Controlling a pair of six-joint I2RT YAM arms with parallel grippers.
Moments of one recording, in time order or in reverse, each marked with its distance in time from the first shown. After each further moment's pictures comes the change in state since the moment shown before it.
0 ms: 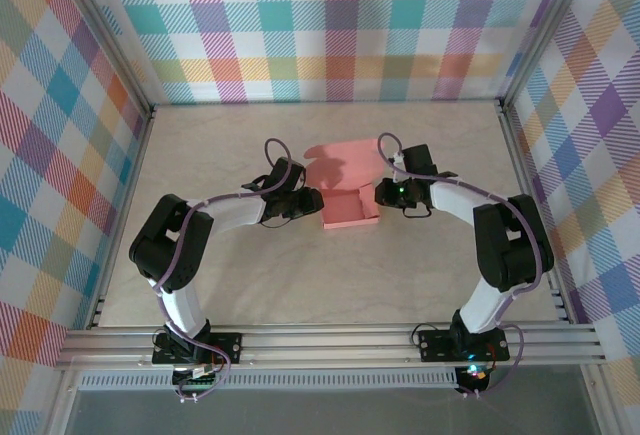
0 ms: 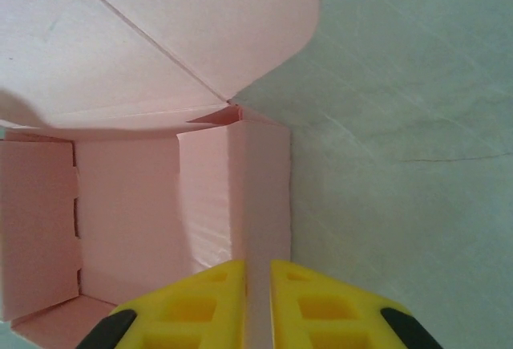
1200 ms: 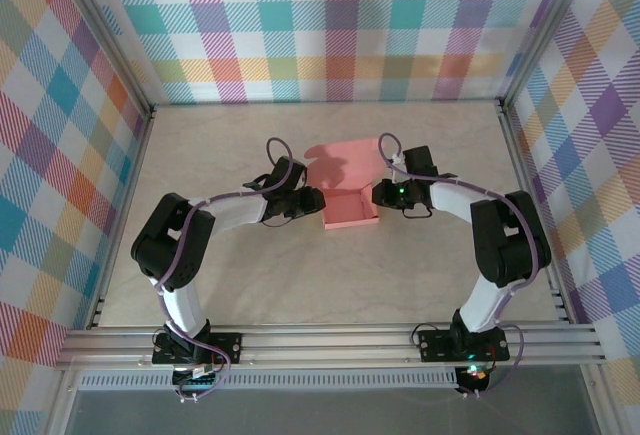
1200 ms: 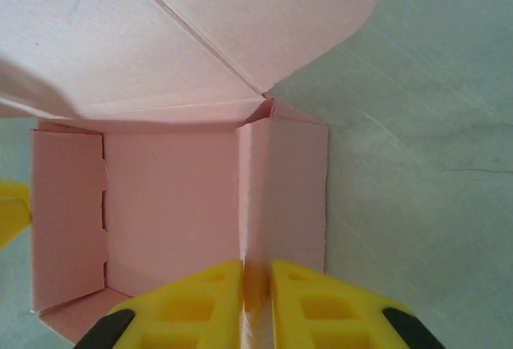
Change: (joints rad) left arm -0.001 0.014 0.016 -0.003 0.018 0.003; right arm -0.011 0.032 -0.011 0.048 -0.098 -0.007
